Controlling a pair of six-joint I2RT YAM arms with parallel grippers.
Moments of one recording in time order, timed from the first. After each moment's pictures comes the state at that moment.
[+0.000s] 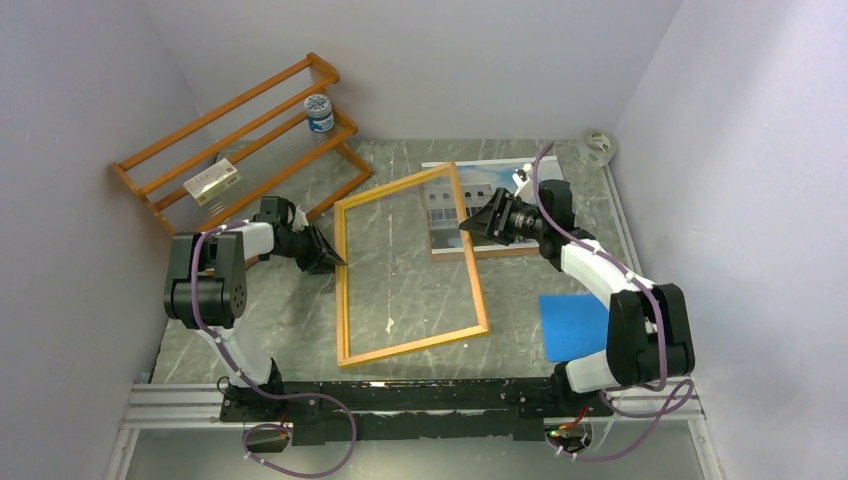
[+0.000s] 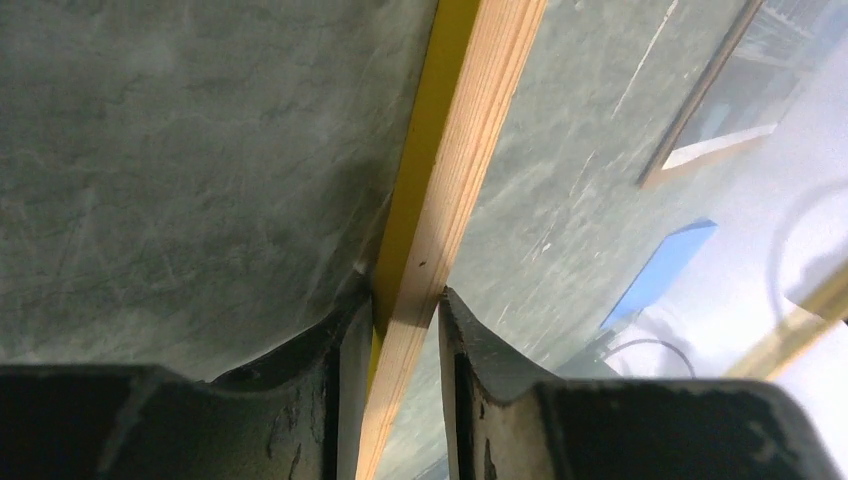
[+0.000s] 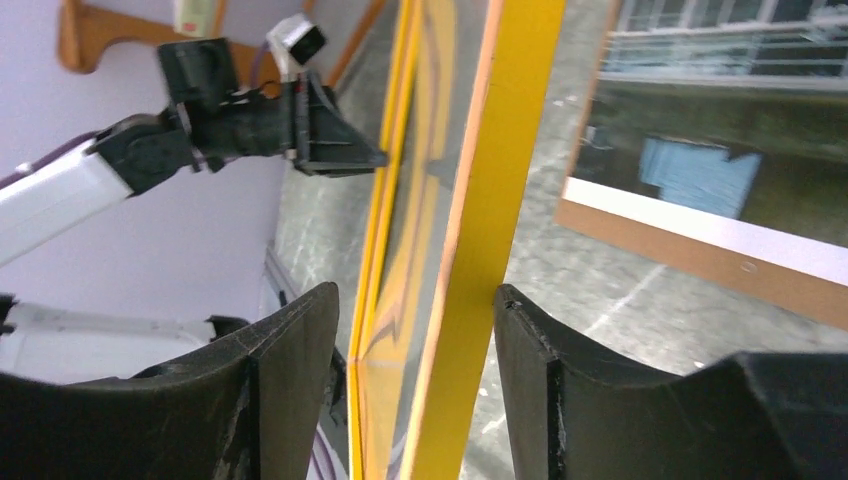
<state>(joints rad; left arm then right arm) 0.01 1.78 0.91 -0.31 0.63 -0.55 0.18 1.44 0.80 0.11 -0.74 0.69</state>
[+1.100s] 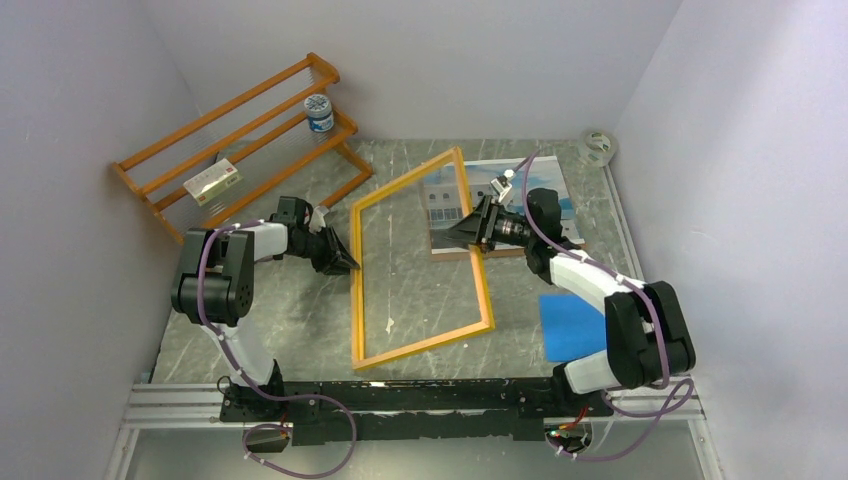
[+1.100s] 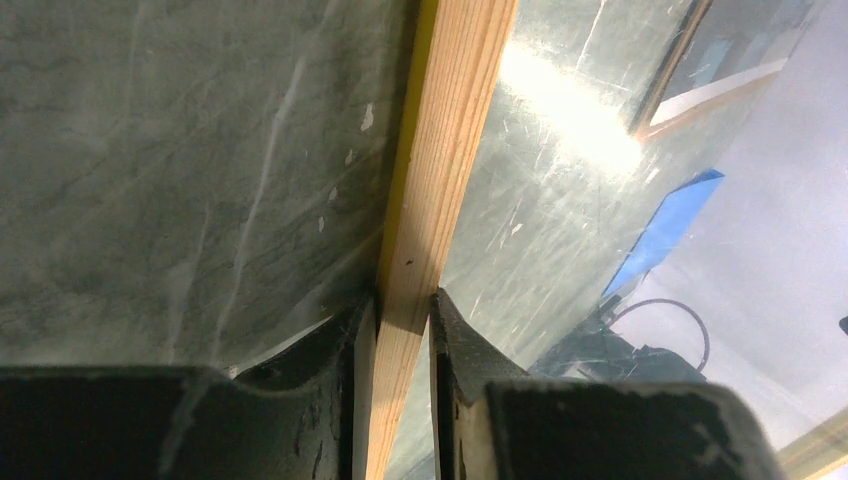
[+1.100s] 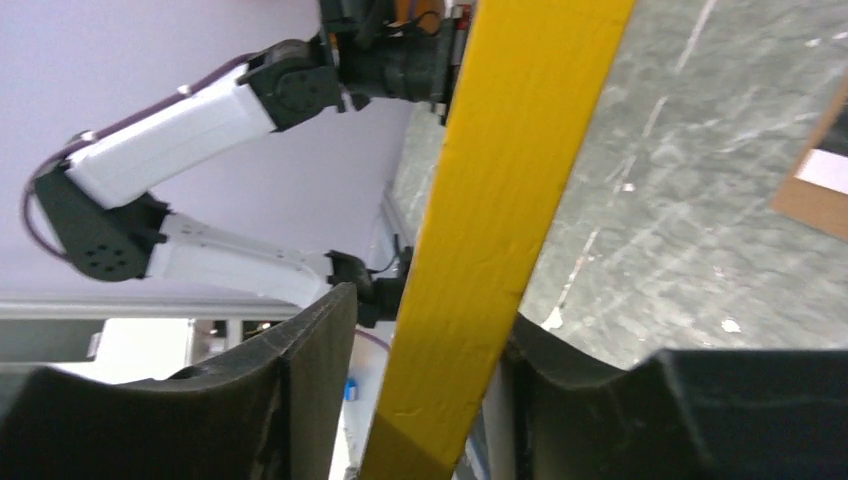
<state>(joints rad) -0.09 1.80 0.92 -0.27 0.66 -0.56 0.28 1.40 0.72 0.38 -0.90 0.93</state>
